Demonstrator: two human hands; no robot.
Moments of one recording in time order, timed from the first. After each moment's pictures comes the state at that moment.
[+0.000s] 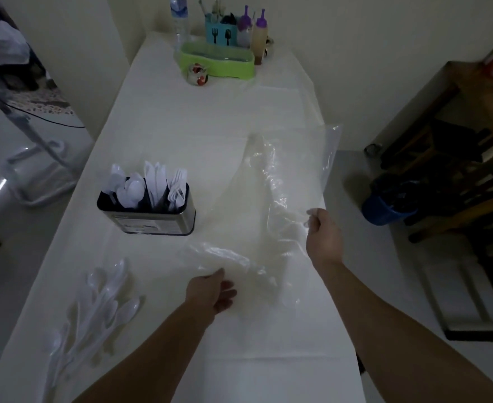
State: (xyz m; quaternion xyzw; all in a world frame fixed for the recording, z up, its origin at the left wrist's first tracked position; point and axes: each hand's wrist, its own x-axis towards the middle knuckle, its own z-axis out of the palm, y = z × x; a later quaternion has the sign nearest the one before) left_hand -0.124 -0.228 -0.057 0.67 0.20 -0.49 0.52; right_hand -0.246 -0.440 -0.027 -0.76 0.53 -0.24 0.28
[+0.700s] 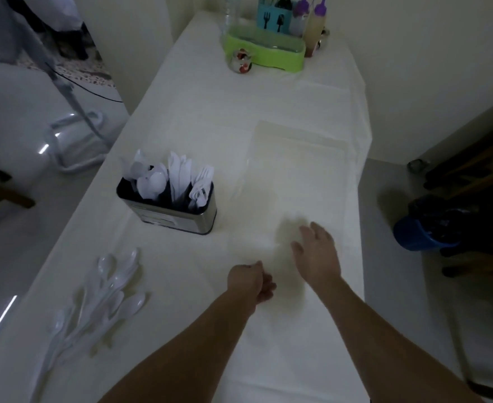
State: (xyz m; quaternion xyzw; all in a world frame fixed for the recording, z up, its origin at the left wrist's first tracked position) left_hand -0.128 -0.303 -0.072 0.63 0.24 -0.50 0.55; right_hand -0.197 -0.451 -0.085 -0.91 0.39 0.04 0.15
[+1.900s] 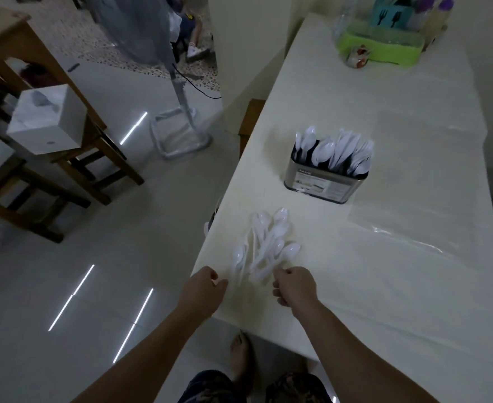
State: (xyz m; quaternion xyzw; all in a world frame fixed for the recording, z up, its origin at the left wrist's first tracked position) left_hand -0.024 0.121 -0.041 0.93 -0.03 -0.30 0.23; right_hand -0.111 -0.058 -0.048 -0.62 0.54 0.10 0.56
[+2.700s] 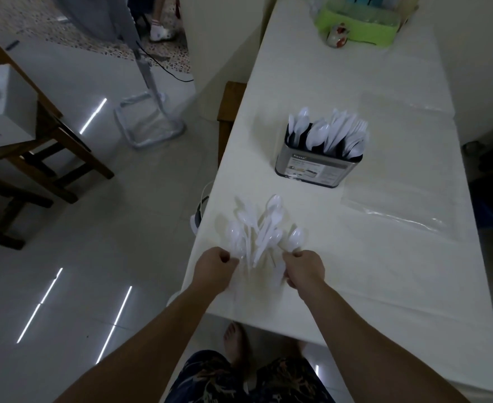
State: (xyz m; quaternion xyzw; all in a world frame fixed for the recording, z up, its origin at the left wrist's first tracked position) left_hand 0.006 0.090 -0.052 0.88 -0.06 -0.35 0.30; right_hand -0.100 -0.068 -0.063 -0.65 0.60 0.05 0.47
